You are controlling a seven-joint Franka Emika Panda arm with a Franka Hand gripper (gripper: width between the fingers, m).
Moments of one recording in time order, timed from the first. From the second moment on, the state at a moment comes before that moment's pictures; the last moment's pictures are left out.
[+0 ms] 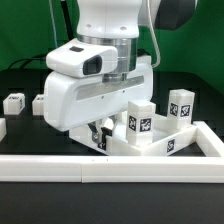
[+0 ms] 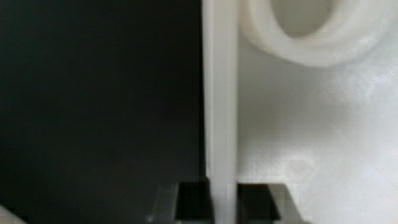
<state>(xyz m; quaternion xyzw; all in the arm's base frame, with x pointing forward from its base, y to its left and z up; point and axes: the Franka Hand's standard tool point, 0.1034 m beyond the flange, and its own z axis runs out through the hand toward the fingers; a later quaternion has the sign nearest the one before) 0.580 -0.025 0.023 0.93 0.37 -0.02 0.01</state>
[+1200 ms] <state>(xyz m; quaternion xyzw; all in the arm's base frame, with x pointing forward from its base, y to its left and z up) 0.607 0.018 0.027 0.73 0.68 -0.03 0.03</state>
